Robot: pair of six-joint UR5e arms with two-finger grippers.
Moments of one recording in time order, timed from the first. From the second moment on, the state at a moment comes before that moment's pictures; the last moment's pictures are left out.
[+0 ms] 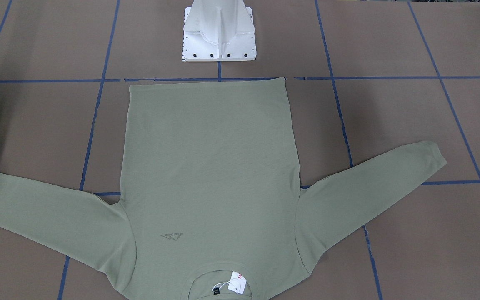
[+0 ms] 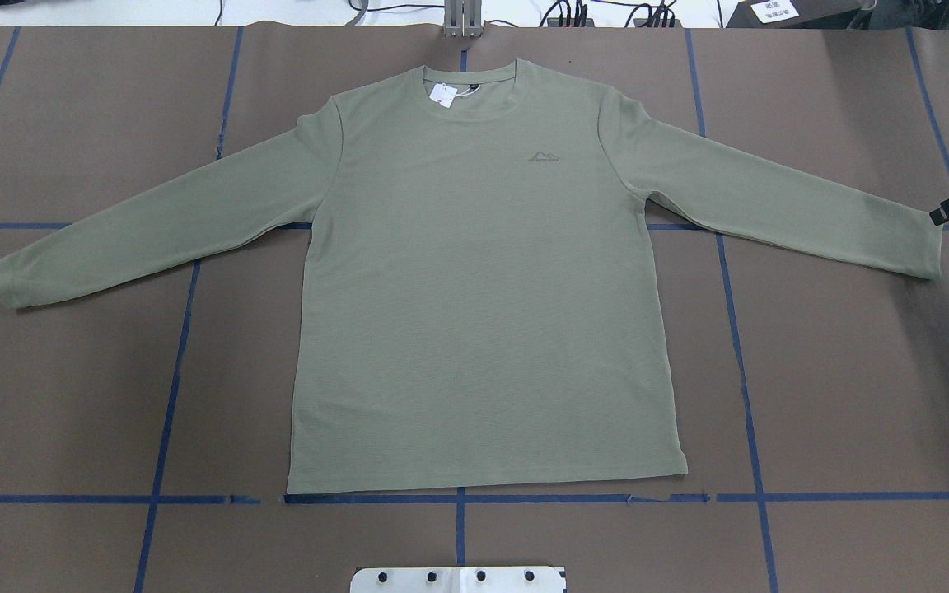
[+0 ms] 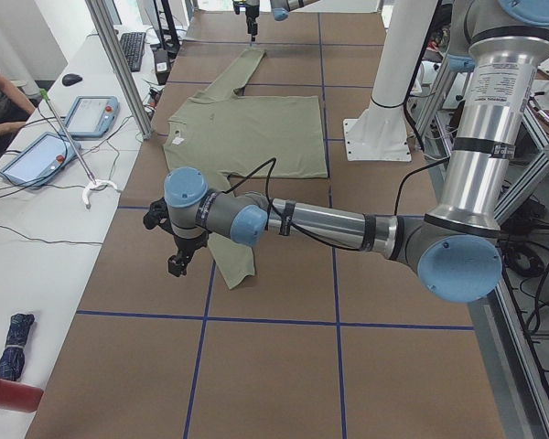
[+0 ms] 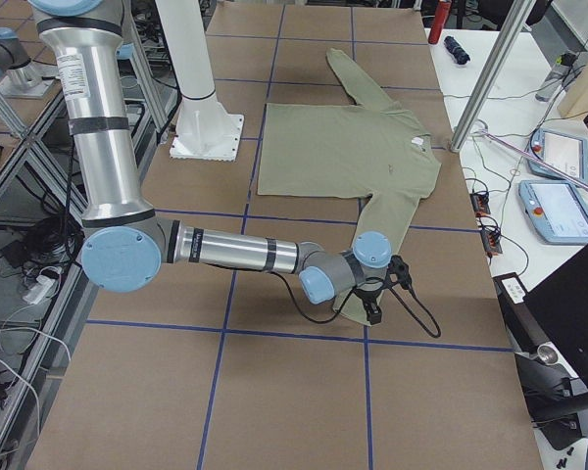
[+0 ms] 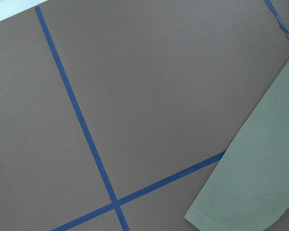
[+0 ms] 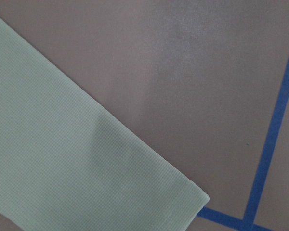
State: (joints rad) left arm -1.48 -1.74 -1.55 -1.79 -2.36 0.12; right arm 1.28 -1.43 1.24 -0.95 2.28 0.18
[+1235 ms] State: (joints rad) left arm -1.48 -1.74 -1.56 -1.79 -2.36 0.11; right arm 1.23 -1.41 1.15 -0.92 2.28 0.20
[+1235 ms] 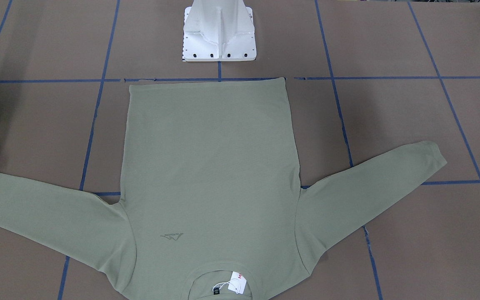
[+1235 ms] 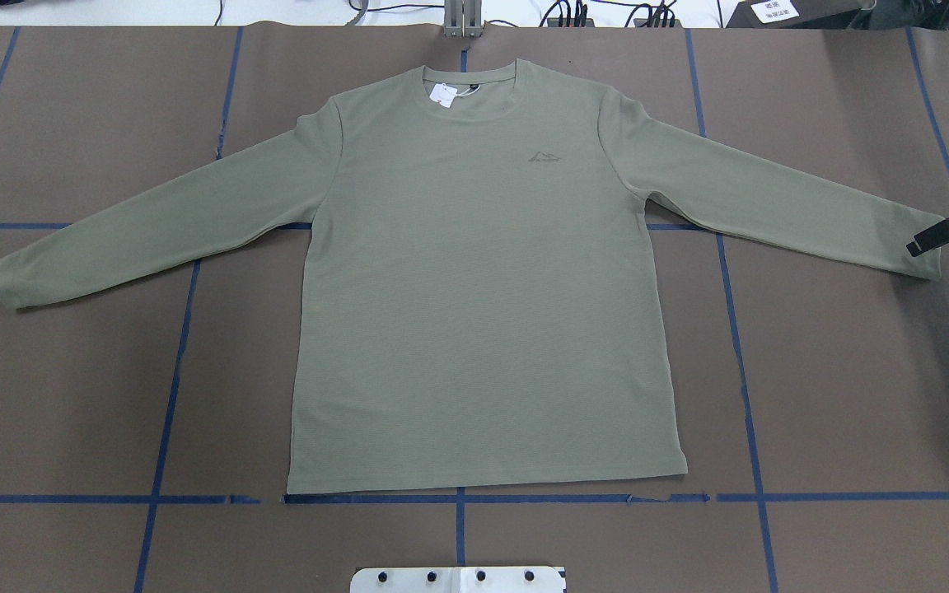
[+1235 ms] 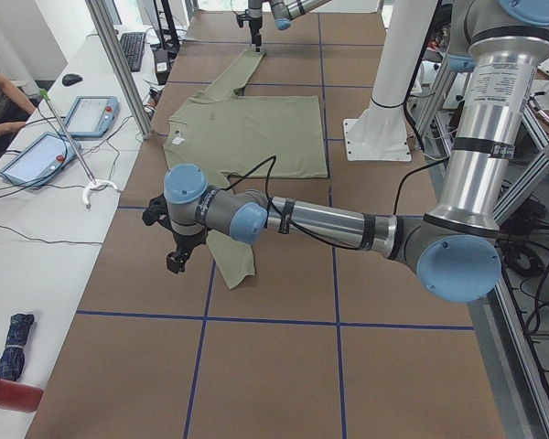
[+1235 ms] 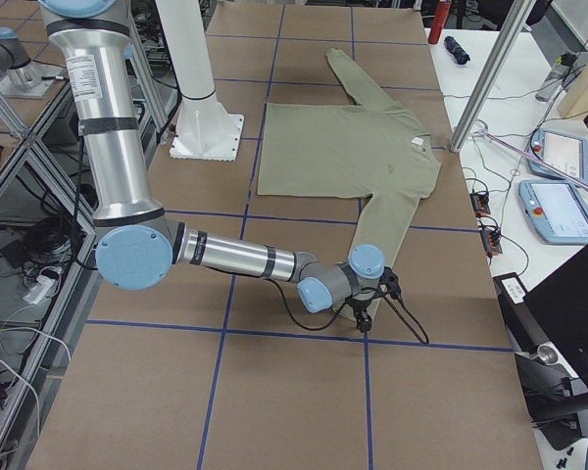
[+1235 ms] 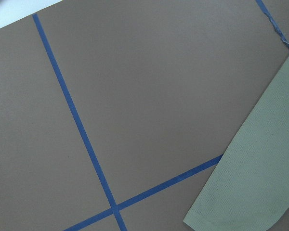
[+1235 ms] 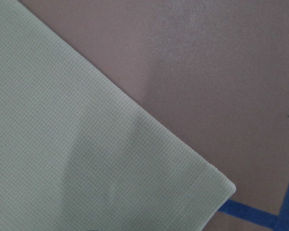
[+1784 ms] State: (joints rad) left arm -1.48 -1.75 -1.56 -1.79 -2.36 0.11; right arm 1.23 -1.41 1.15 -0.92 2.28 0.20
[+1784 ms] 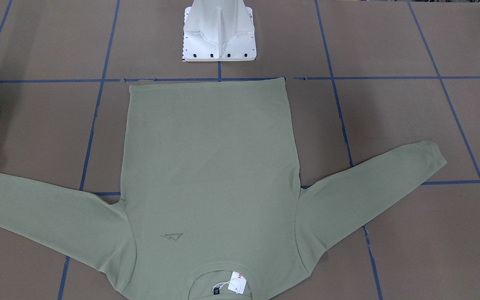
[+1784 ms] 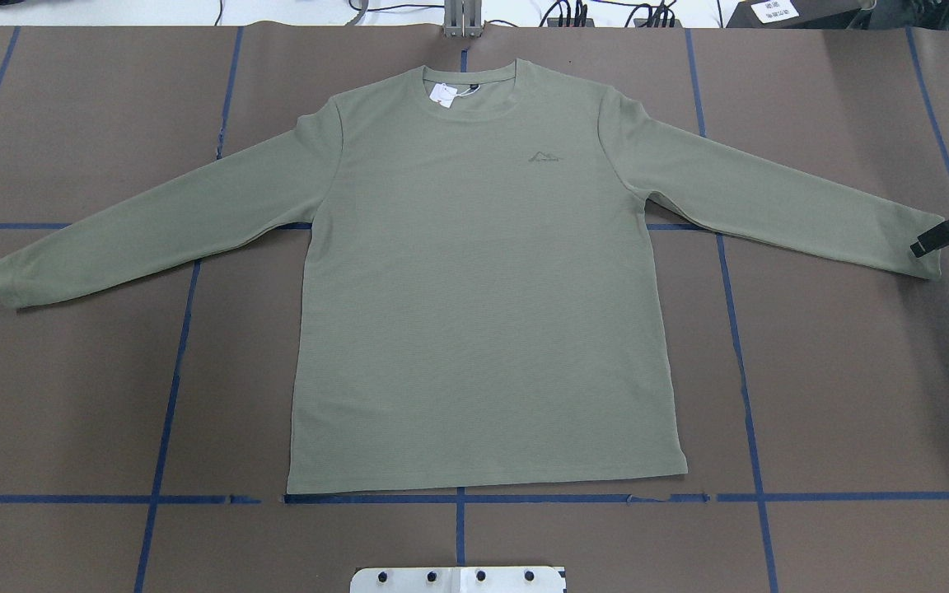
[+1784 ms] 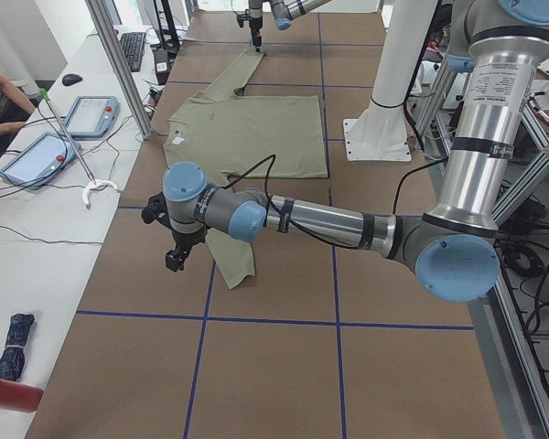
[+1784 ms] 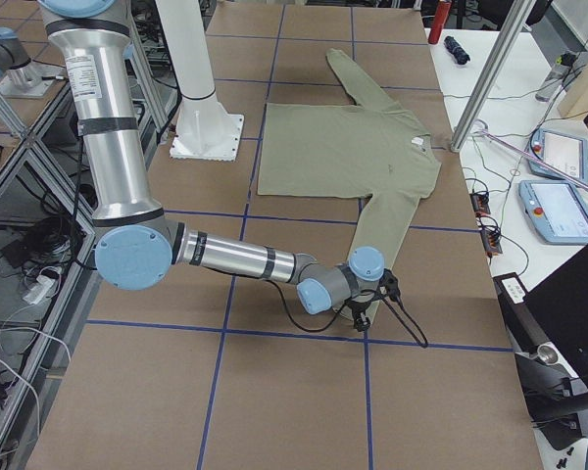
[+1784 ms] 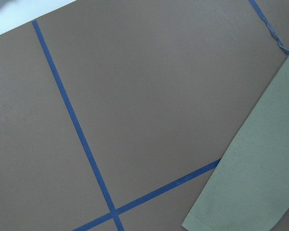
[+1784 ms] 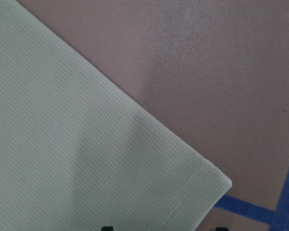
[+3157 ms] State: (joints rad) left arm -1.48 -1.75 -1.56 -1.79 -2.36 0.11; right arm 1.29 -1.35 1.29 -1.10 2.42 0.19
